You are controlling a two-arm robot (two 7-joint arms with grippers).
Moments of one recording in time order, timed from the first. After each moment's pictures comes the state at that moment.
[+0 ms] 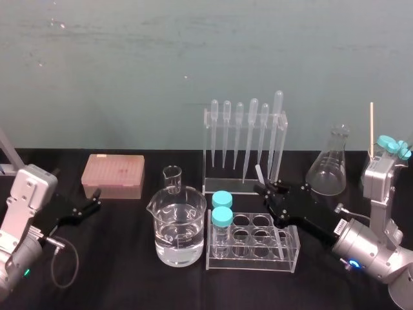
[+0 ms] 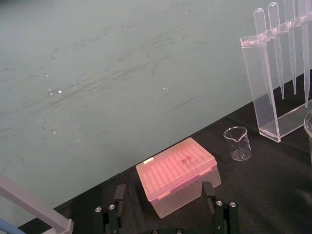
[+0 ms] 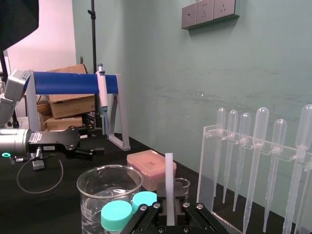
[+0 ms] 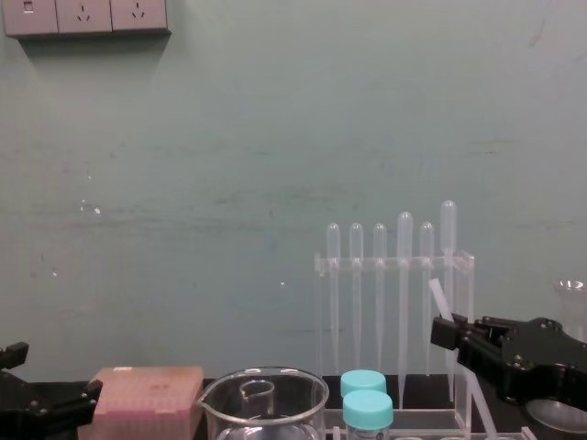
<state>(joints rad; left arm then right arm) -0.20 0.60 0.45 -1.41 -0.25 -0.12 0.03 0.32 0.41 -0.38 -1.21 0.53 -0.32 0.73</state>
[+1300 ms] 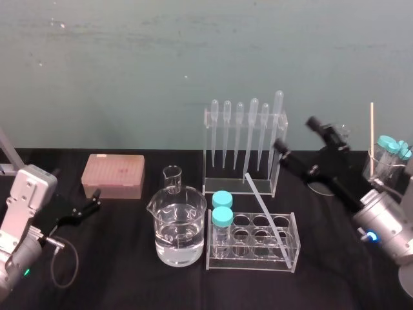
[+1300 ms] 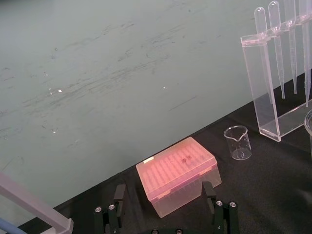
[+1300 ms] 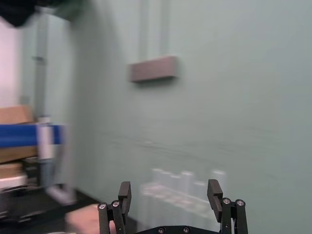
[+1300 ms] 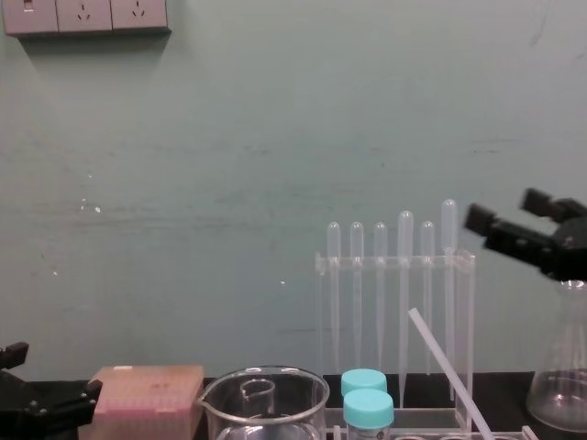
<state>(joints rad) -0.20 0.60 0.45 -1.41 -0.25 -0.12 0.03 0.27 0.38 -0.26 -1.33 0.52 -0.41 0.57</state>
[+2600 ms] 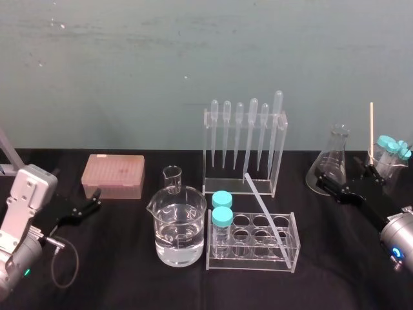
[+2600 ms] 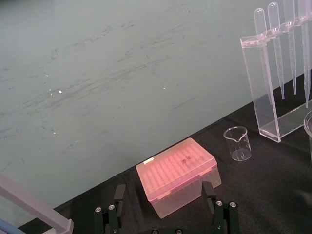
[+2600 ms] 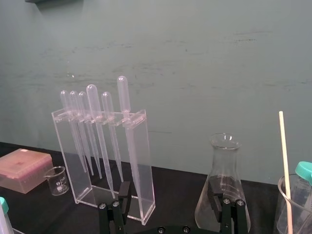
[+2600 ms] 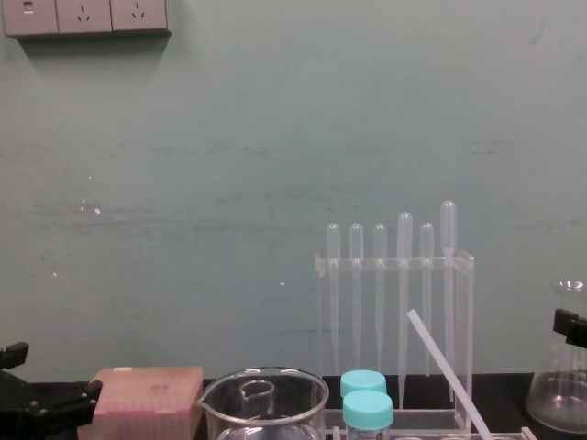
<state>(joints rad) -0.20 0.60 0.45 -1.41 -0.25 -0.12 0.03 0.17 0.40 -0.16 -1.39 0.44 -0.07 0.28</state>
